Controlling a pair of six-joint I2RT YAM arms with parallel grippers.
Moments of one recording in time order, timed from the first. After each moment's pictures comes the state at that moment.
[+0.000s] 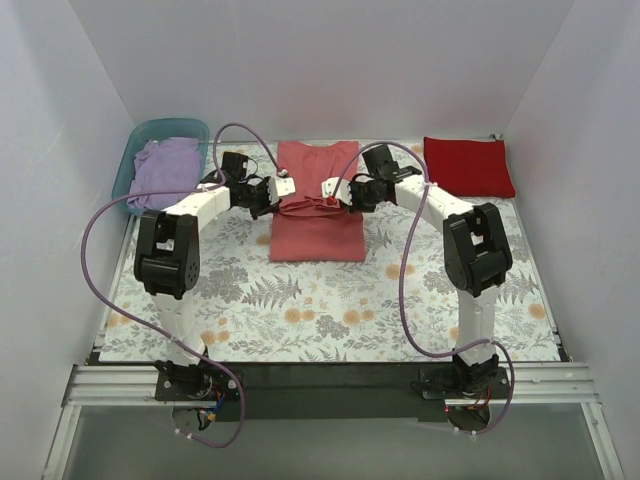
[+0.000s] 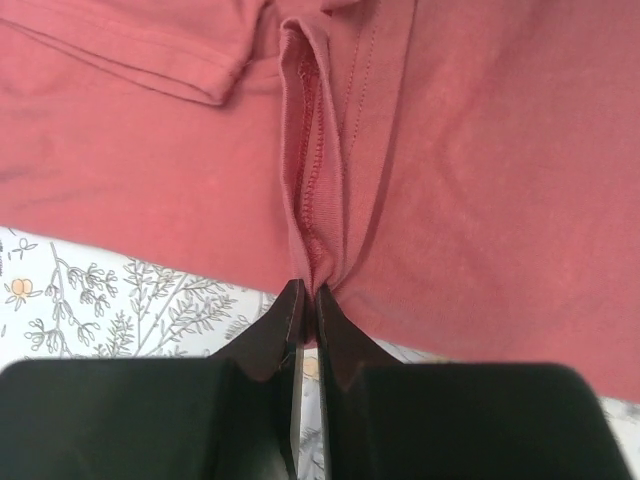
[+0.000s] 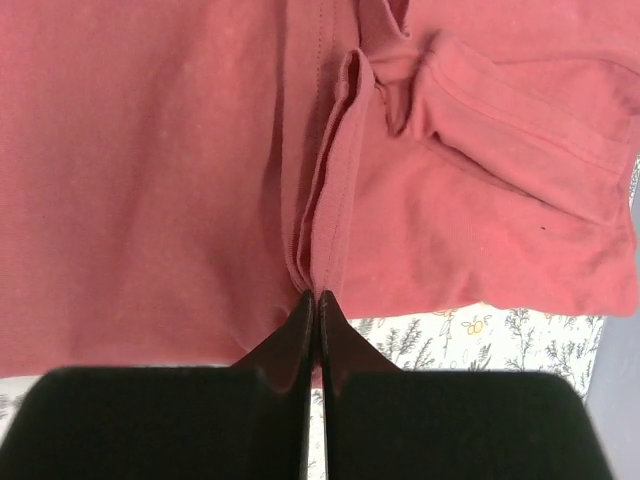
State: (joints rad) left arm -0.20 1.96 1.39 -0.38 0.66 1.08; right arm 0.47 2.01 1.56 -0.51 -0.49 -1.22
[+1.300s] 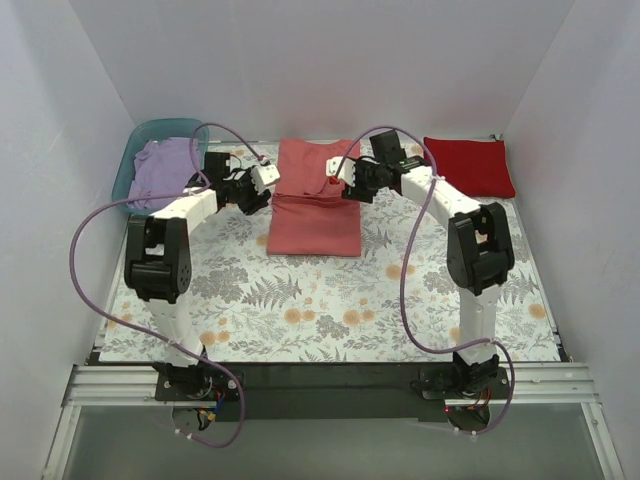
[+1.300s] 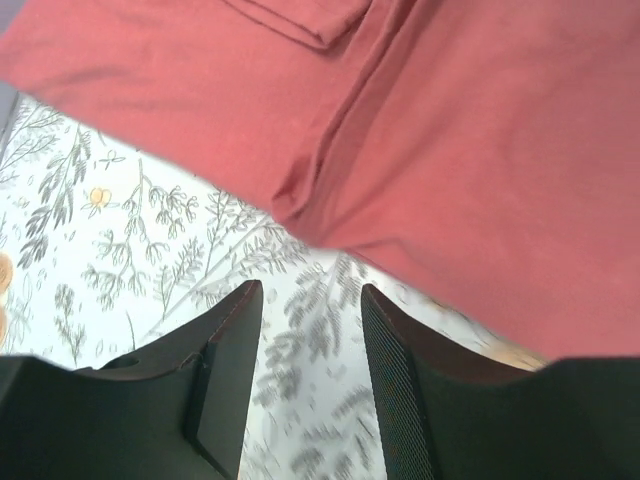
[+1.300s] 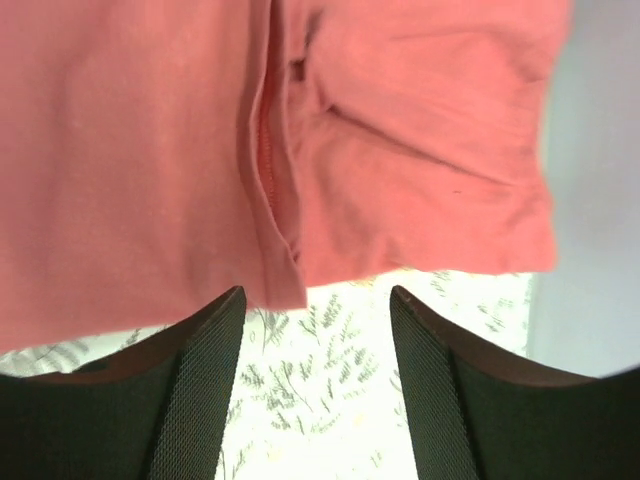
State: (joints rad) left arm -0.13 1.97 1.36 -0.19 0.63 0.92; right arm 0.42 2.06 1.68 -0.45 -0.47 -1.15
